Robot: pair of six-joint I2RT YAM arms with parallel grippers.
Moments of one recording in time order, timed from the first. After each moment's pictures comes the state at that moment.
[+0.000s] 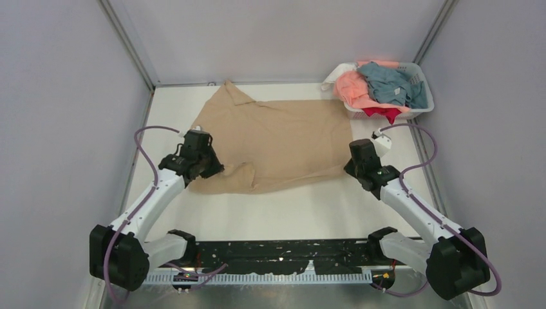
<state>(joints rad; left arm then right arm) -0.32 1.12 0.82 -0.62 -0.05 -0.73 0.36 1.03 0.63 -0.42 0.42 0.83</state>
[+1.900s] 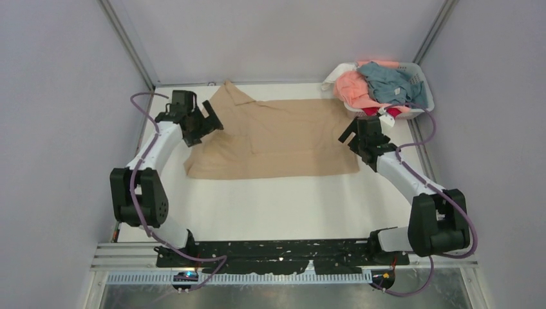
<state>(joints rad) -0.06 1.66 1.36 -0.61 0.04 -0.59 0.17 1.39 0.87 -0.22 0.33 0.71</state>
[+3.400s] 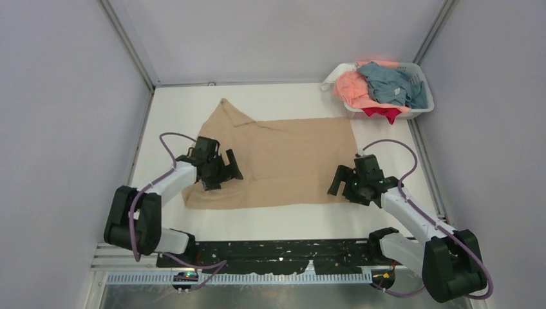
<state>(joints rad) -0.26 1.43 0.74 -0.41 0.17 -0.62 0.25 1.05 0.47 -0.45 -0.10 0.56</state>
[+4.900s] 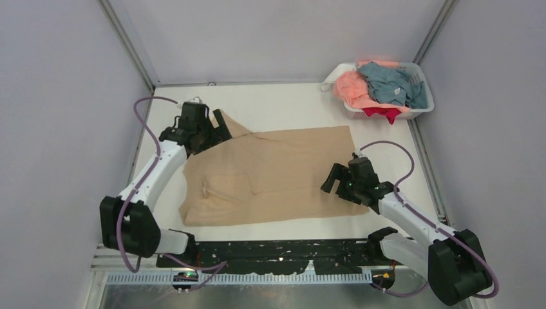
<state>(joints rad) -0.25 1.30 1.08 -0.58 -0.05 -0.60 0.36 1.03 0.42 -0.28 -0.05 0.69</state>
